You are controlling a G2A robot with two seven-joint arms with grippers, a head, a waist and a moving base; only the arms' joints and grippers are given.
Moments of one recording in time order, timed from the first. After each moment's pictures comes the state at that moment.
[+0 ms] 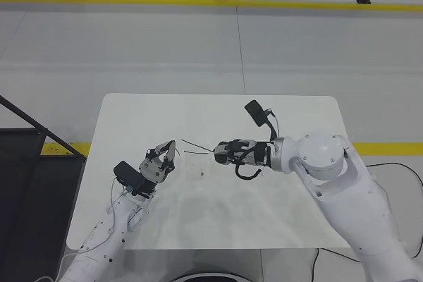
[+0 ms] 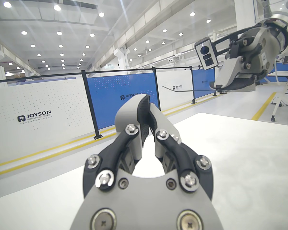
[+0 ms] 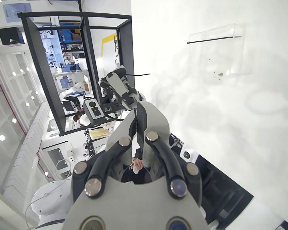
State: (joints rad) left arm 1.25 -1.19 -1.20 -1.36 1.44 -0.22 0.96; right arm -0.74 -1.13 1.01 -1.76 0.13 0.61 0.95
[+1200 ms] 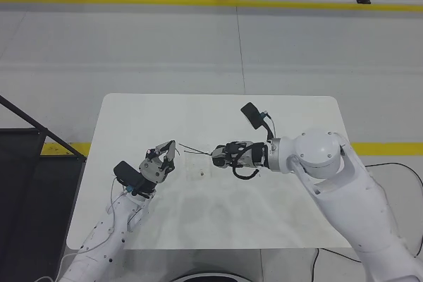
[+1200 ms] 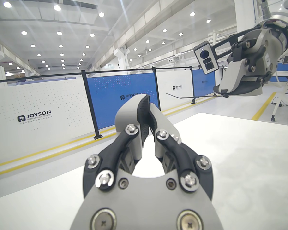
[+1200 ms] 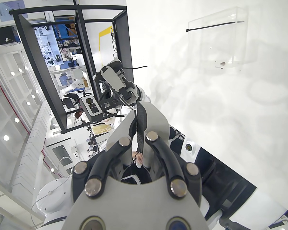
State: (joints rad) left arm 1.25 -1.19 -1.20 -1.36 1.44 -0.22 0.96; right arm -0.71 -1.13 0.97 -1.73 0.18 0.64 0.95
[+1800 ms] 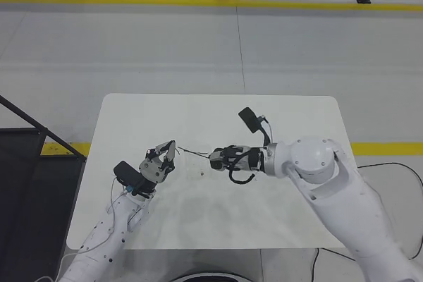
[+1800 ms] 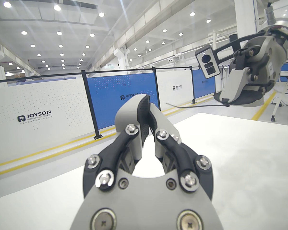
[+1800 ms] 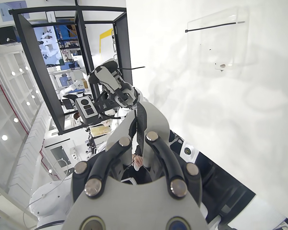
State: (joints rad) left arm 1.25 -1.19 -1.20 -1.36 1.44 -0.22 0.96; right arm -0.75 -1.13 0.95 -1.74 0.17 0.60 0.90
